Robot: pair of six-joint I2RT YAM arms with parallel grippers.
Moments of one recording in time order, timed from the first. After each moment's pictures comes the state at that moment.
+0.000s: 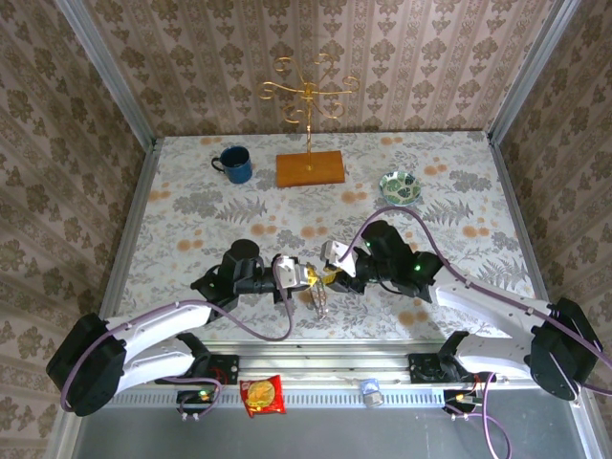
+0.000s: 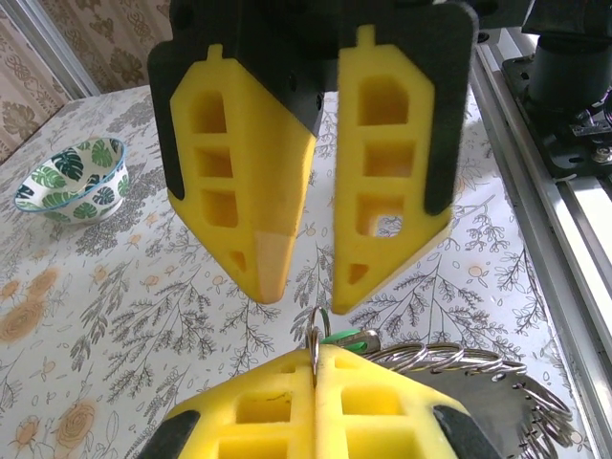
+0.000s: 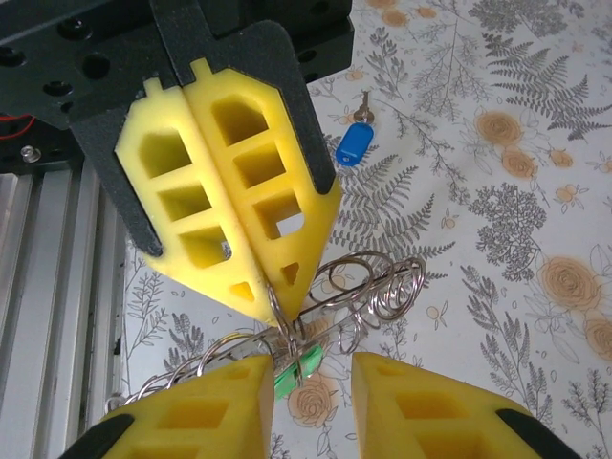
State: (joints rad) left arm -0.80 1.07 0.41 0.27 0.61 0.49; right arm 0.75 1.17 0.72 -0.22 -0.42 -0.40
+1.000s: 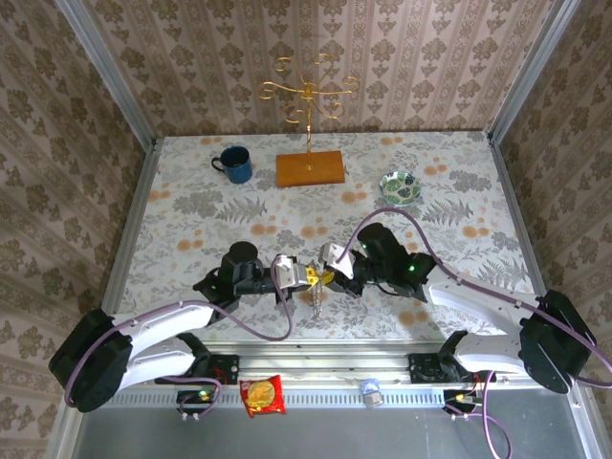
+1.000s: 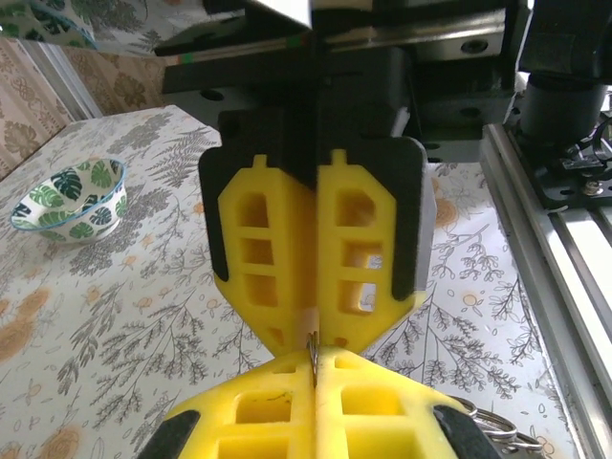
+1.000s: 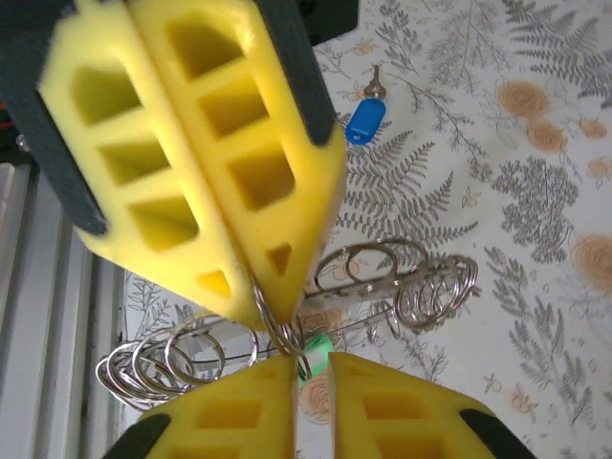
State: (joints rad) left arm -0.80 1.10 0.37 0.42 0.65 0.42; right arm 0.74 1.20 0.68 -0.17 -0.44 -0.37
